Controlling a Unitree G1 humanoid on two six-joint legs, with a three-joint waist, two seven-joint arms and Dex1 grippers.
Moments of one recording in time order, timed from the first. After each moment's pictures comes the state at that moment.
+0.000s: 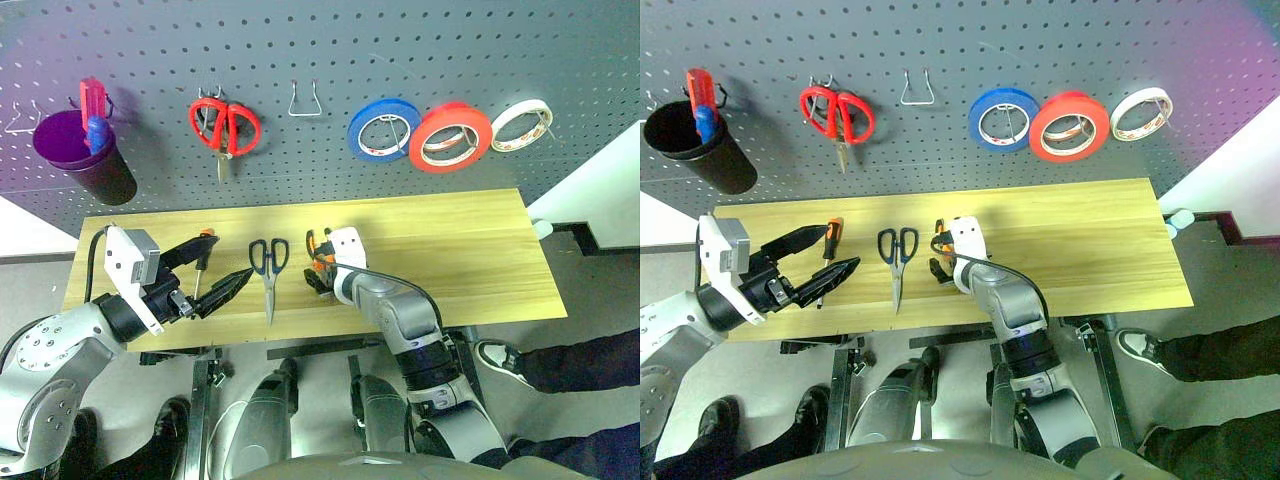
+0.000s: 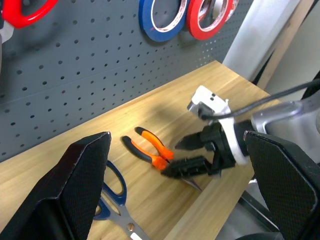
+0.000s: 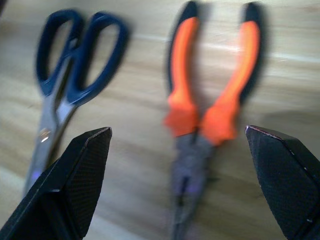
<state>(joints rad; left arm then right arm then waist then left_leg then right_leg) 0.11 0.69 0.38 -0.61 -0.82 0.56 -0.67 -0.53 0.08 0.12 0.14 0.12 0.88 0.08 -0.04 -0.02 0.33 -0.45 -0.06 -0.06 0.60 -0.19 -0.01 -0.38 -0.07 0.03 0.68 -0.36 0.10</state>
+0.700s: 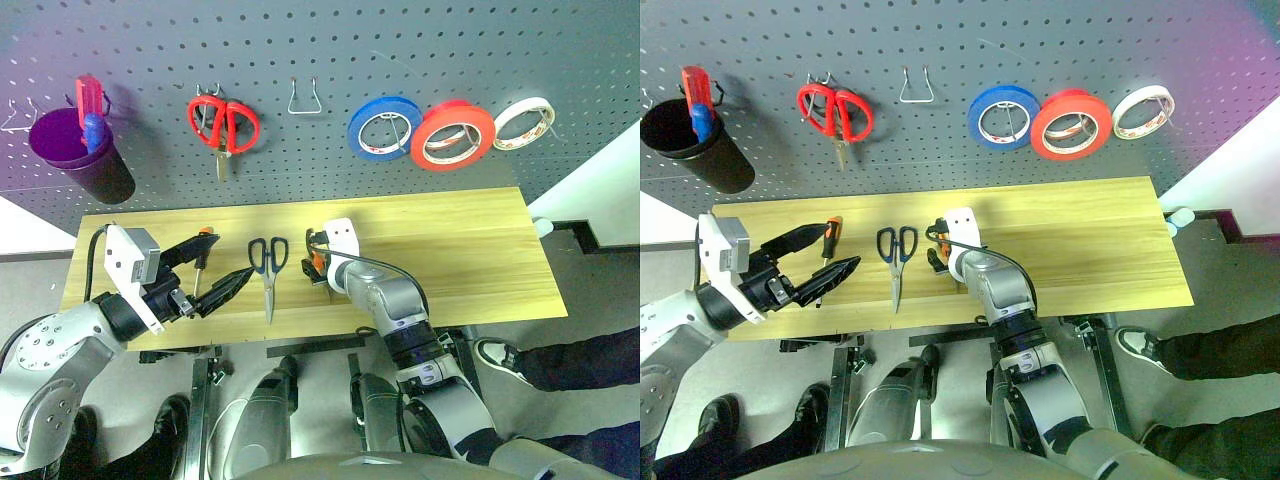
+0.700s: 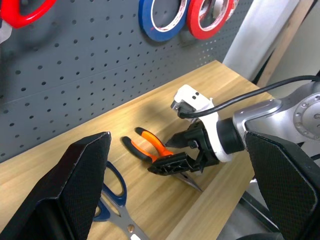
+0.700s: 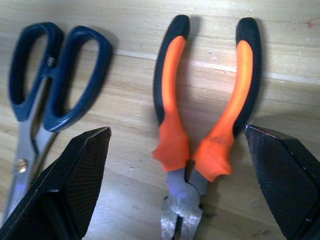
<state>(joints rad) 0.11 0.69 0.38 -0.61 -0.82 0.56 -0.66 -0.63 0.12 0.11 0.35 0.10 0.80 0.04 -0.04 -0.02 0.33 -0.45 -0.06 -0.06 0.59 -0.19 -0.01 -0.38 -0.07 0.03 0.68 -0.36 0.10</state>
